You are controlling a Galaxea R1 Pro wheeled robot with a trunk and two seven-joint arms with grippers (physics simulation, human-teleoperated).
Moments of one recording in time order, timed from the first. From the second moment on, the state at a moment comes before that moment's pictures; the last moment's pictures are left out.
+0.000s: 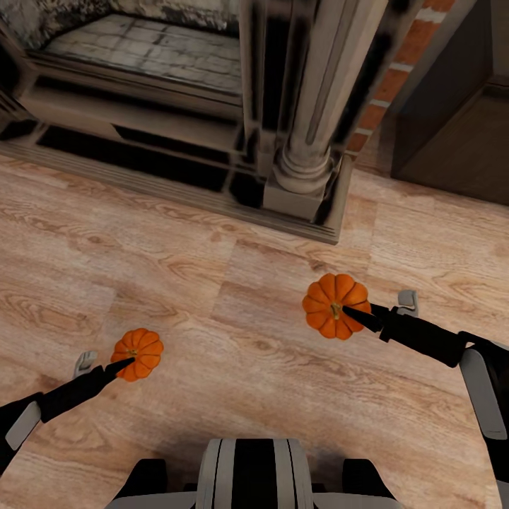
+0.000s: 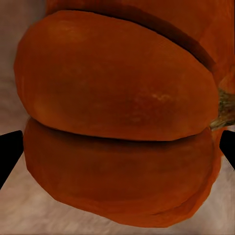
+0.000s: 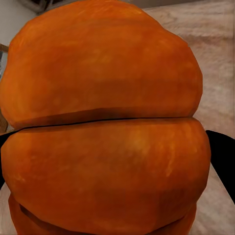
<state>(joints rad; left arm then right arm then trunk) -0.63 0.45 0.16 -0.47 0.54 0.46 -0.99 -0.47 -0.27 -0.26 -1.62 -0.43 0.78 0.95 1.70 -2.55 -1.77</state>
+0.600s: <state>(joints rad) -0.64 0.43 0.16 -0.48 0.54 0.46 -0.98 -0.47 -0.27 -0.26 -1.62 -0.43 0.78 0.96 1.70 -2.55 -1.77</state>
